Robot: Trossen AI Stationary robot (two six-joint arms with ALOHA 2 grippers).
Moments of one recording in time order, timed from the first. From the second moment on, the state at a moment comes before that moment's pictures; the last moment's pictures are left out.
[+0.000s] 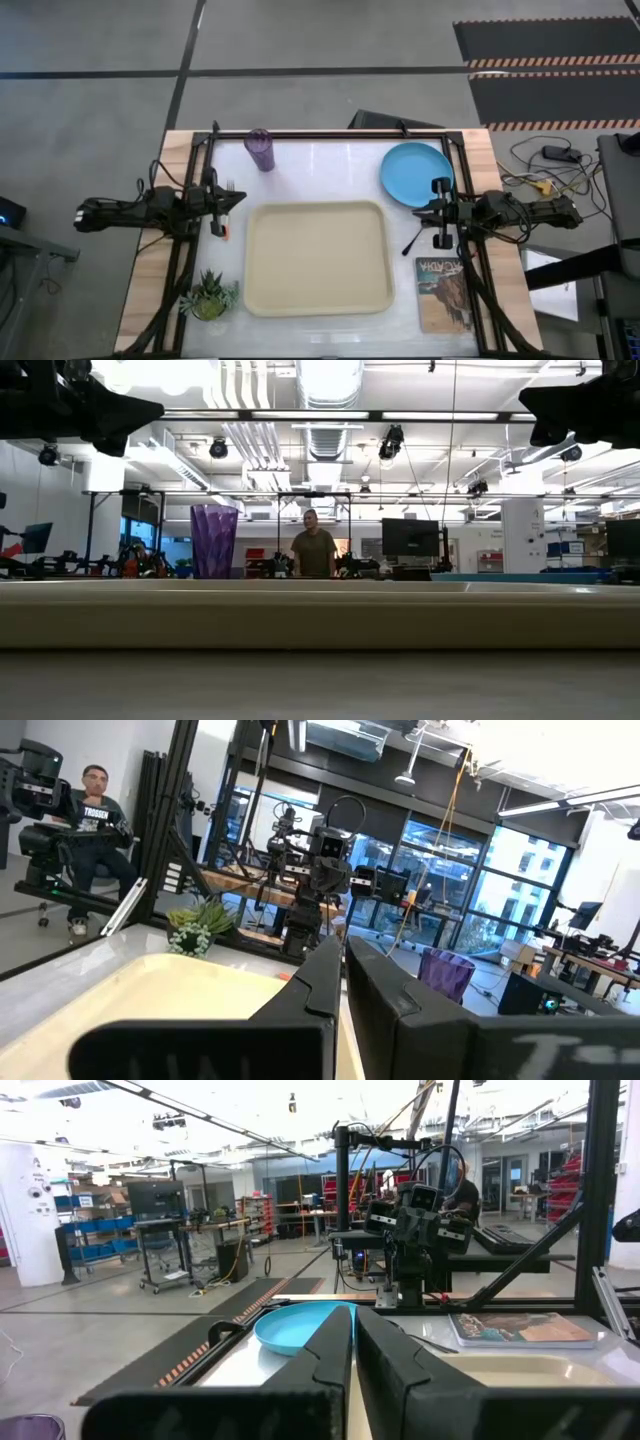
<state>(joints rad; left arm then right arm) -0.03 0.08 0.11 0.12 -0.24 0.12 0.08 0.04 0.01 0.24 0.01 -0.31</state>
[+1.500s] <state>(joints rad) -0.03 0.08 0.11 0.12 -0.24 0.12 0.08 0.04 0.01 0.37 0.16 0.18</state>
